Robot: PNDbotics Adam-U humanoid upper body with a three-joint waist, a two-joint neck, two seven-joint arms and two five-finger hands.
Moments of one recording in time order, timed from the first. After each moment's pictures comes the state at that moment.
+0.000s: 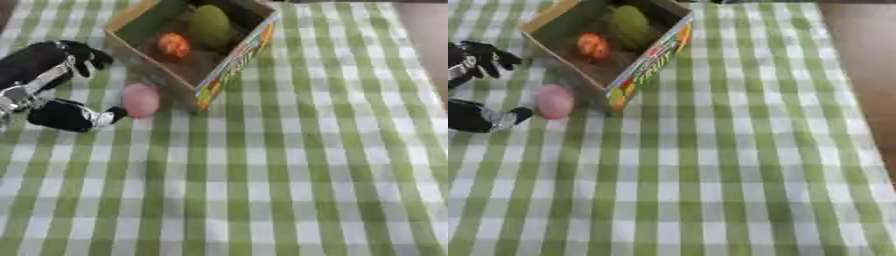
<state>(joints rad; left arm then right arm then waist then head) -0.63 0.86 -0.34 -1.77 -0.57 0.28 -0.40 -0.54 -0.59 -0.09 -1.98 0.02 -0.39 -0.34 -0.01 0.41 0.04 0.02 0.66</state>
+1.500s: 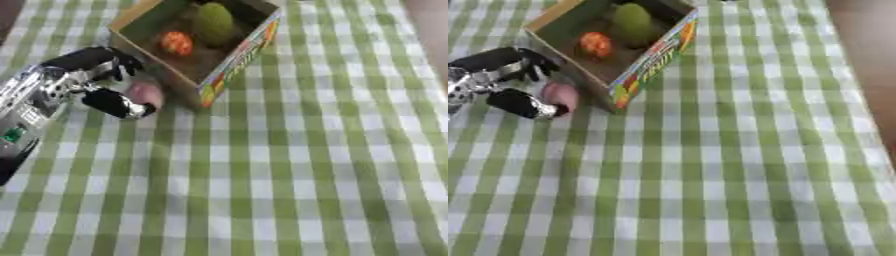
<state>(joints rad) -0.83 0.67 -0.41 -1.44 -0.63 0.24 -0.51 -0.53 -0.59 -0.09 -1.98 0.02 -0.39 -0.33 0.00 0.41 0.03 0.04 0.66</state>
